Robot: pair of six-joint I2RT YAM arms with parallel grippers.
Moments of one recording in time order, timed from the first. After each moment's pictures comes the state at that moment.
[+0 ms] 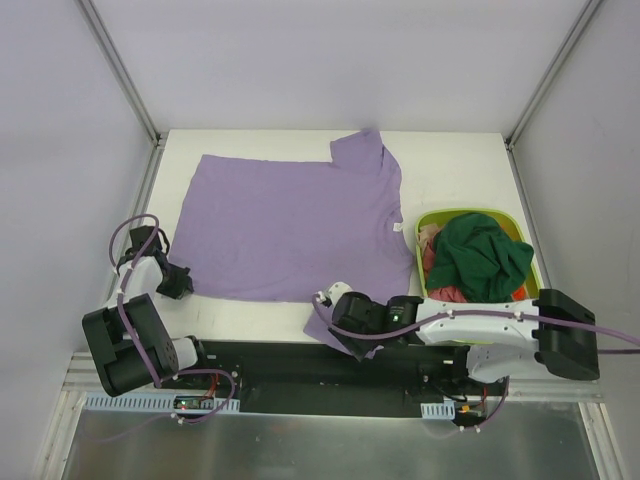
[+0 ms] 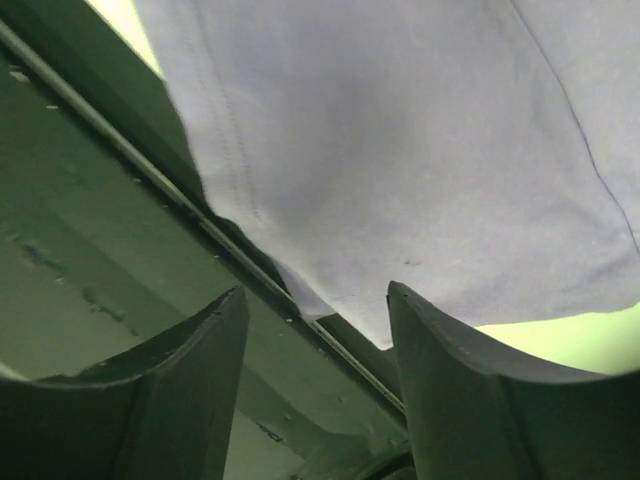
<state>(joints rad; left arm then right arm) 0.40 1.25 0.60 -0.64 -0.01 -0.87 1.34 1.27 0.75 -0.62 0.19 0.39</state>
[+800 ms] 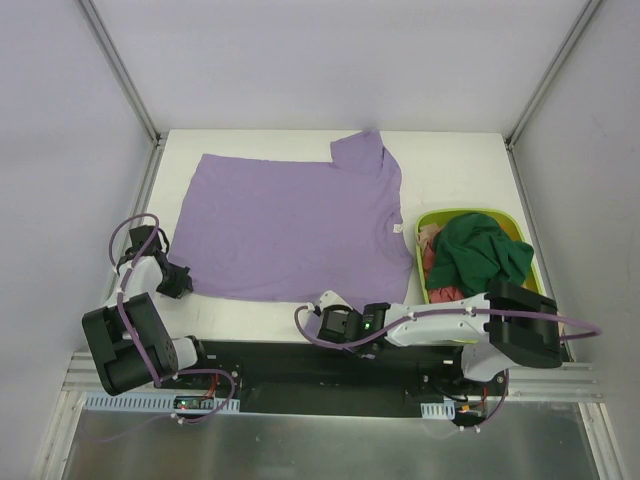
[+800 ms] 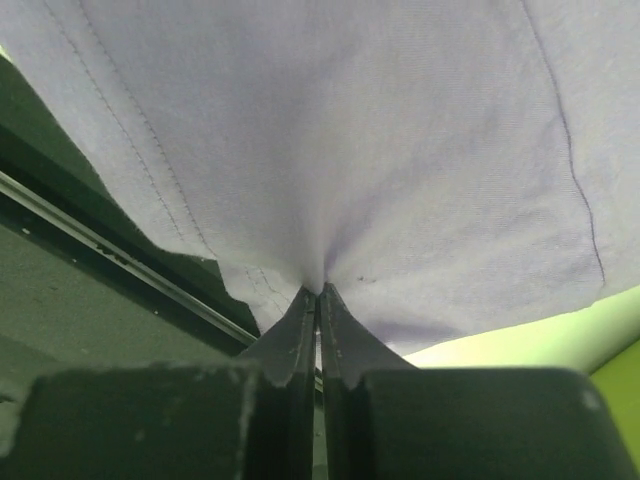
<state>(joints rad) 0.40 1.26 0.60 -0.62 -0.01 -0.87 1.41 1.52 0.80 -0.64 0.35 0.43</state>
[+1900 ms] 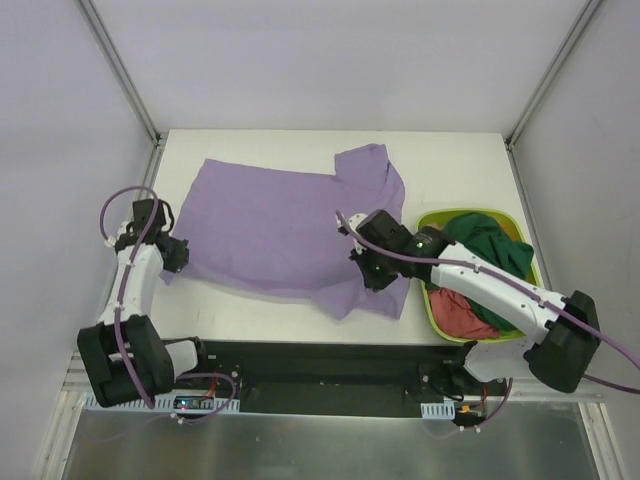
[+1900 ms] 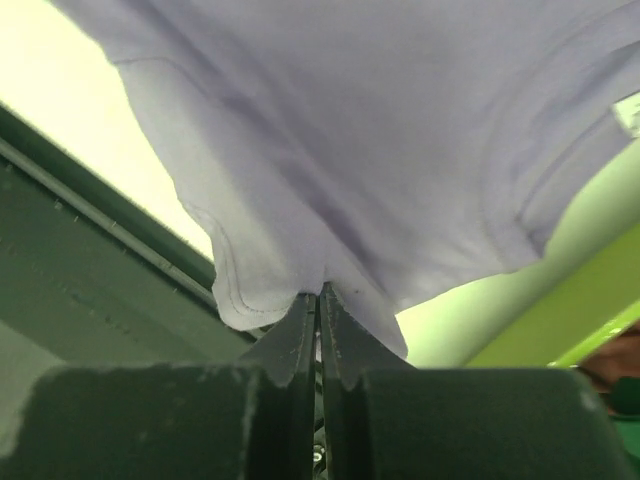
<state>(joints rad) 0.28 1.13 0.76 -0.75 -0.13 -1.02 0.92 1.29 1.08 -0.88 0.00 0.17</state>
